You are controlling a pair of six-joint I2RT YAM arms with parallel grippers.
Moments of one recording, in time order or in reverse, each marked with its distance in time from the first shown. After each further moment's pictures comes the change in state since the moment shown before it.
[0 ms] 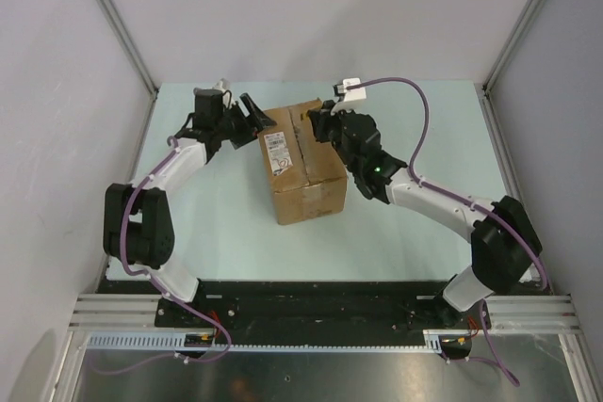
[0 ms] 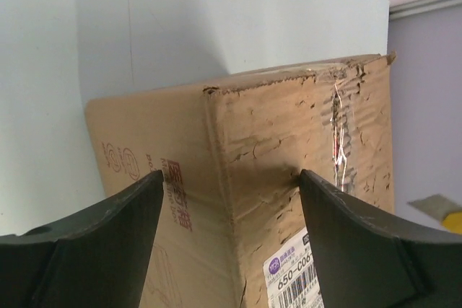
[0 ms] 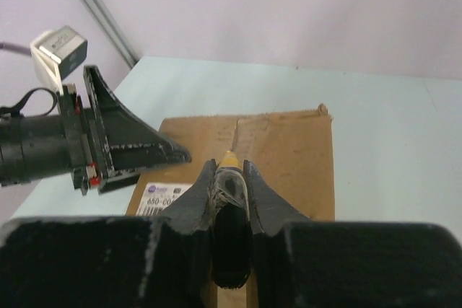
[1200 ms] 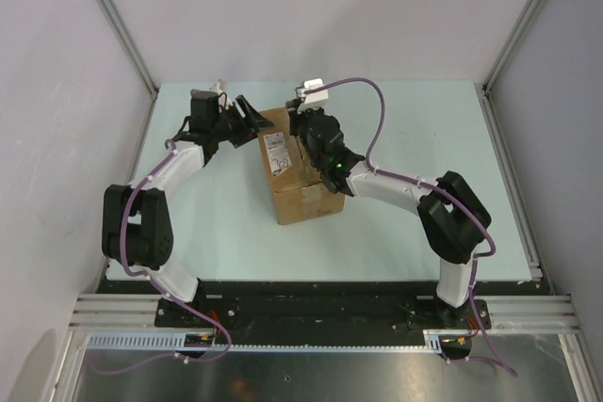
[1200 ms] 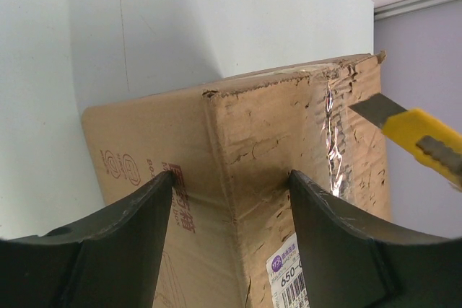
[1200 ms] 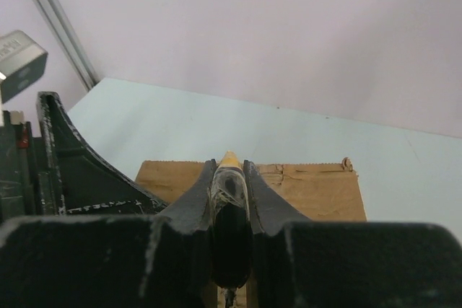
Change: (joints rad) left arm 0.033 0.006 -0.042 0.072 0.069 -0.008; right arm 0.070 0.311 0.196 0.237 0.154 -0.224
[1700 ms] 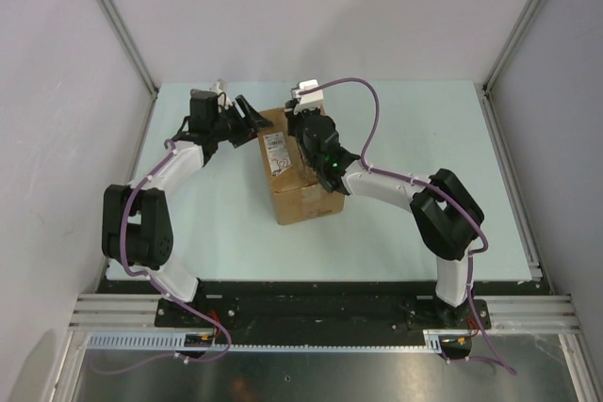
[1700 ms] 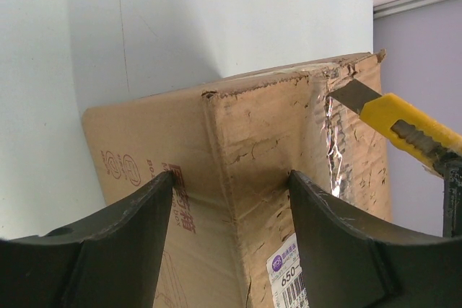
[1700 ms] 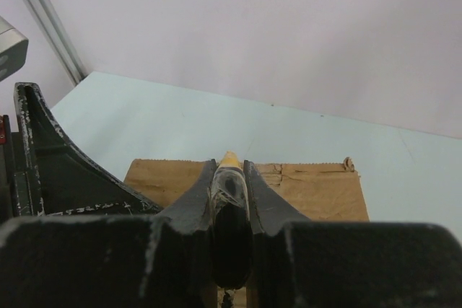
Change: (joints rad) left arm 0.004 0.000 0.000 0.000 0.012 0.008; right arm -0.003 0.056 0.034 0.005 0.013 -0.032
